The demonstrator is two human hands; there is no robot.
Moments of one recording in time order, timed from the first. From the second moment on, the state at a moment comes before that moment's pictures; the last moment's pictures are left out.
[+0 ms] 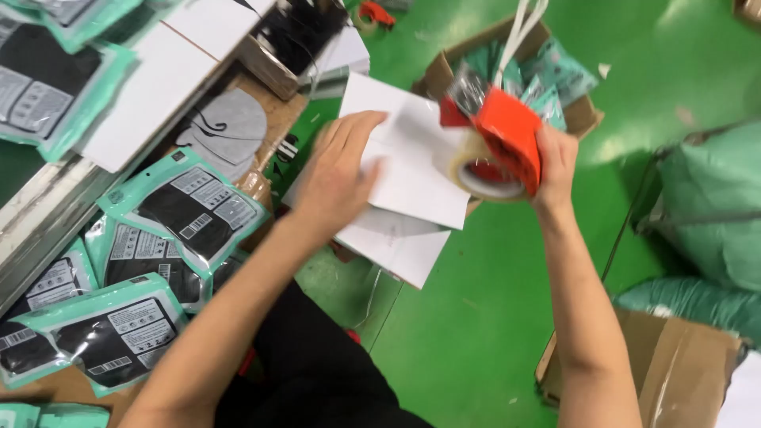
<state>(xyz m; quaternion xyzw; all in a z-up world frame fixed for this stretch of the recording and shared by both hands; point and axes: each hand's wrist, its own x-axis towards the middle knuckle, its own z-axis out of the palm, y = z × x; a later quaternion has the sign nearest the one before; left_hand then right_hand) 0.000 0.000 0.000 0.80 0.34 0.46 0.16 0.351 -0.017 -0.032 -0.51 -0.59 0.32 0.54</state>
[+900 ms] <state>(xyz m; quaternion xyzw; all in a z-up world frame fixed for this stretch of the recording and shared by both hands) -0.015 0.031 -0.197 0.51 0.48 0.50 0.50 0.247 0.036 0.055 -0.60 -0.74 0.27 0.13</state>
